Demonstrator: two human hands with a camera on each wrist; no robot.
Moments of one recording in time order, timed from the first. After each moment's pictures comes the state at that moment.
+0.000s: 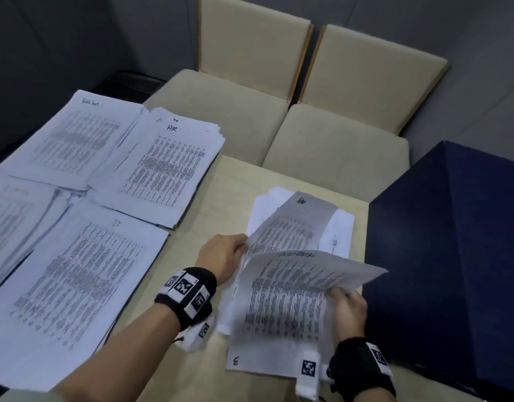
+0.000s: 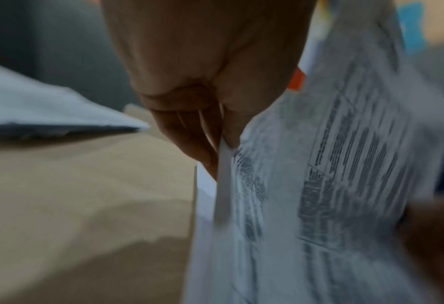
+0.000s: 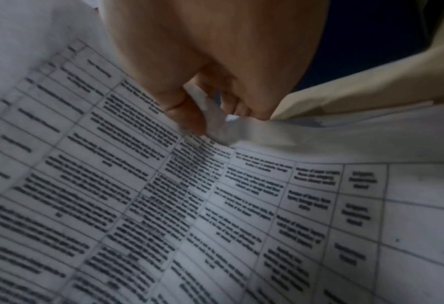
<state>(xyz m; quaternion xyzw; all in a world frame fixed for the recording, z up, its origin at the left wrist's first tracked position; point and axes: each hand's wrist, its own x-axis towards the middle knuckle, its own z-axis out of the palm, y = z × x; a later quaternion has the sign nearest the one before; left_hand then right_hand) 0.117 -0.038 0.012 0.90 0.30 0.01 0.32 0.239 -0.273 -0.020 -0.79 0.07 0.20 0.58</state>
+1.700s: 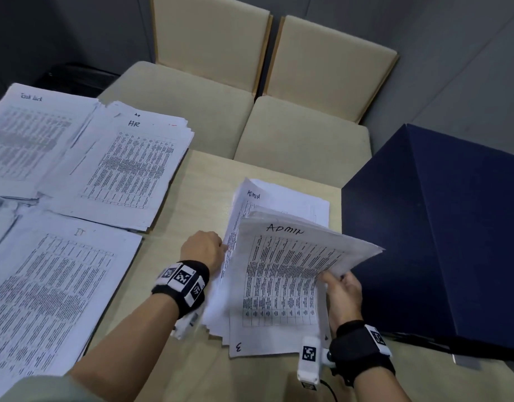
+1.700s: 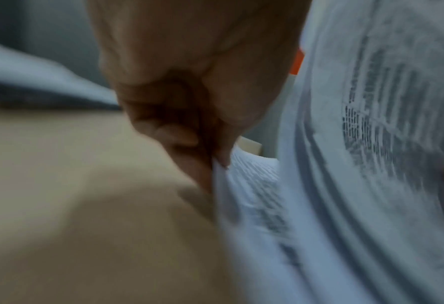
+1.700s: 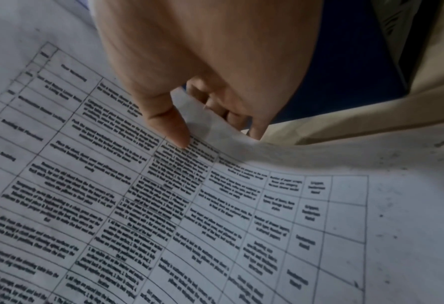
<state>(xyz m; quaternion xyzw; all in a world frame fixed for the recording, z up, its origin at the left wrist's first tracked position) 0.135 -0.025 -0.028 0.90 0.37 -0.09 0.22 0.233 -0.277 0.004 -0.74 0.11 0.18 0.64</state>
